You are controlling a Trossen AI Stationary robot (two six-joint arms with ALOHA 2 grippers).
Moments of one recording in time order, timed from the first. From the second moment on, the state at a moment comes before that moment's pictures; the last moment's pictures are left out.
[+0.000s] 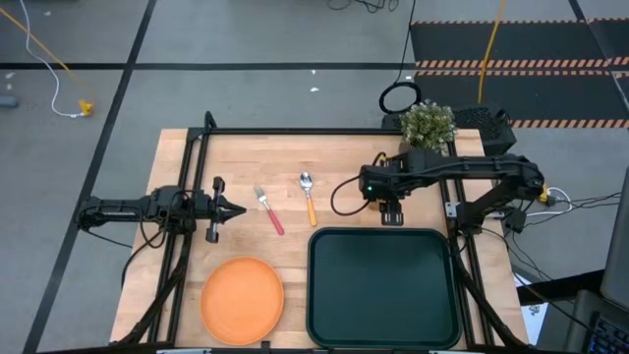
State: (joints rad) left arm -0.01 0.00 0.01 0.02 0.04 0.09; right arm -0.05 1.49 1.38 -1.36 0.13 -0.03
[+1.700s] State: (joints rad) left arm -0.01 0.01 0.01 0.06 -0.01 0.10; right arm 0.20 1.39 1.43 -1.53 0.04 0.51
